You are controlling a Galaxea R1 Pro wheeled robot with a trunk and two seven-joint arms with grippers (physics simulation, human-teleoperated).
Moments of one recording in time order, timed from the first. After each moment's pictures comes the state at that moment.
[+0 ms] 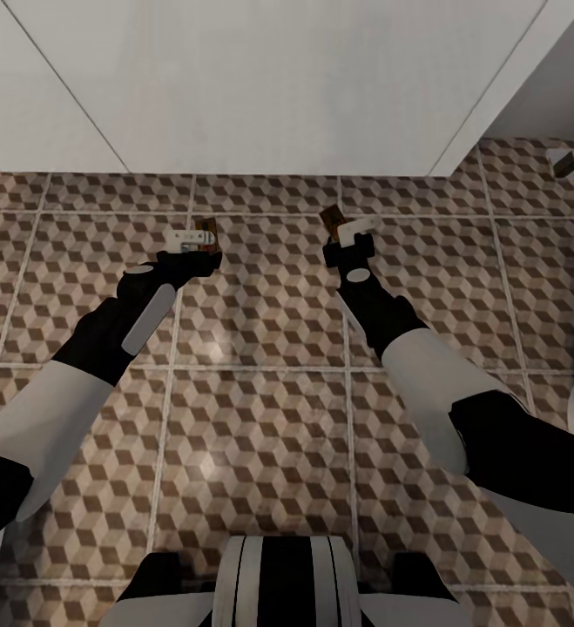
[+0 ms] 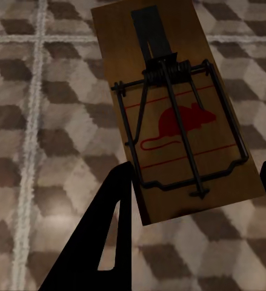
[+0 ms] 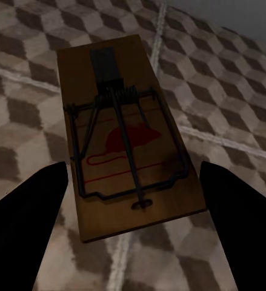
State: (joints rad) left arm -1.26 0.17 -0.46 -1.04 0.54 0.47 0.26; right arm -1.43 0.17 0.21 -0.47 0.20 0.04 -0.27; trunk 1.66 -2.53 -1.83
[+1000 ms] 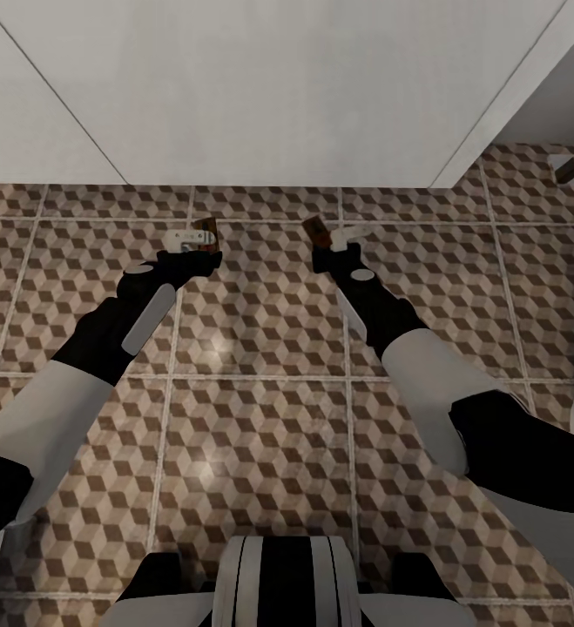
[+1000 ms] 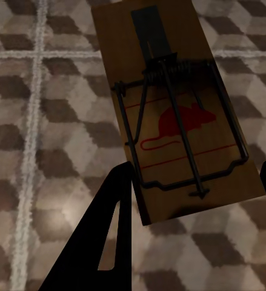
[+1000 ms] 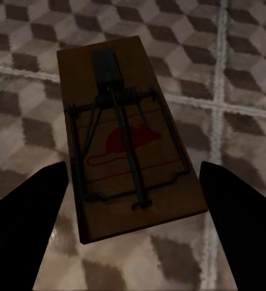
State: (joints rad) left arm -1.26 0.17 -0.46 -1.04 0.54 0.47 0.26; right arm -1.43 0.17 0.20 -0.46 0.01 0.05 -0.09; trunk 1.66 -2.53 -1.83
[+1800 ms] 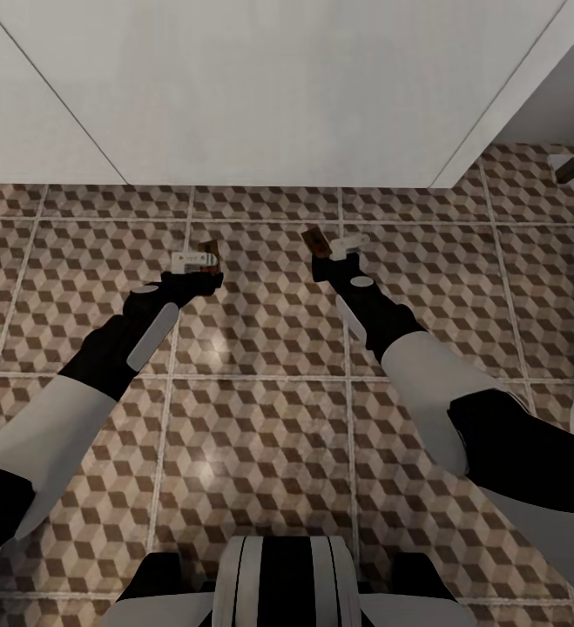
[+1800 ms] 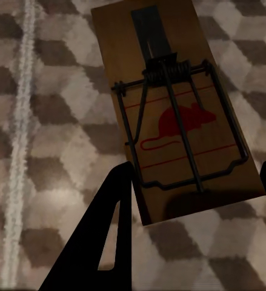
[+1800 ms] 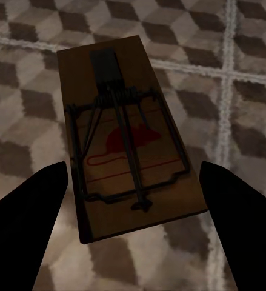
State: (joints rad) left arm -1.21 0.16 -0.46 -1.01 0.54 0.46 0.25; right arm -1.43 0.17 0.20 -0.40 -0.01 0.05 -0.08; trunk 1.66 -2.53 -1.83
